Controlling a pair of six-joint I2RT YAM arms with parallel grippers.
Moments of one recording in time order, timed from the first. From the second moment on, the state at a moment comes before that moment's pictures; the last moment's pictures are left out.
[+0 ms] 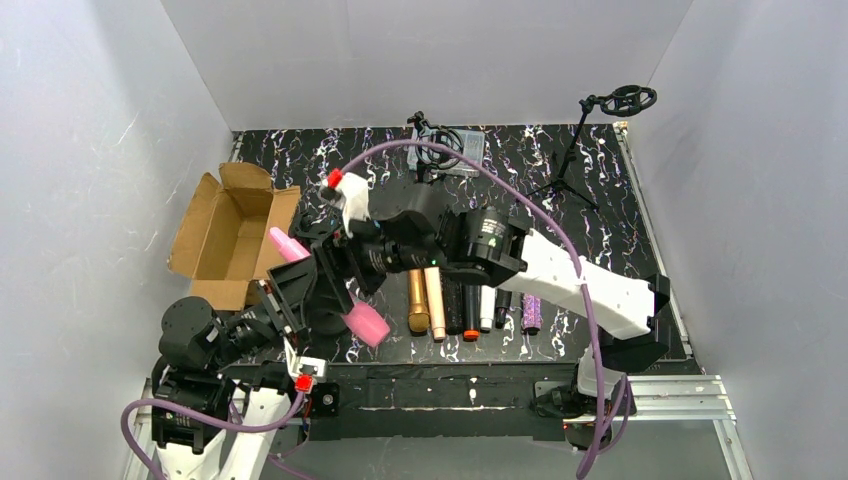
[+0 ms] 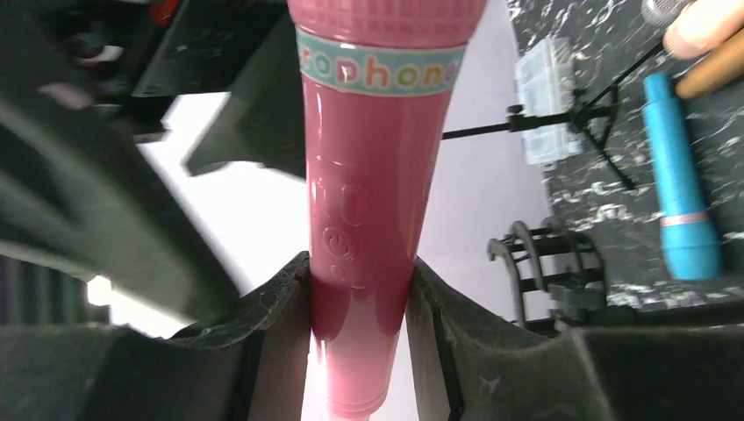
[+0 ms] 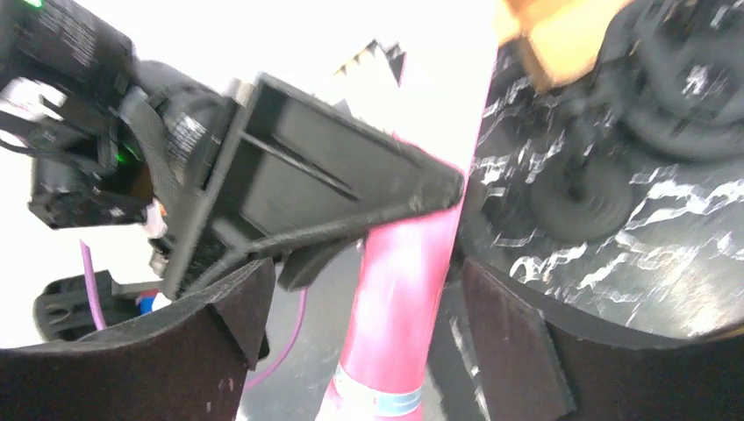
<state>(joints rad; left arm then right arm) -0.14 0.31 1.00 -0.81 0.84 1.84 1.35 1.69 2.05 -0.80 -0.16 0.53</state>
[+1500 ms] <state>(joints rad) -0.14 0.50 1.08 -0.55 0.74 -0.21 1.13 1.63 1.81 -0.16 -0.51 0.34</state>
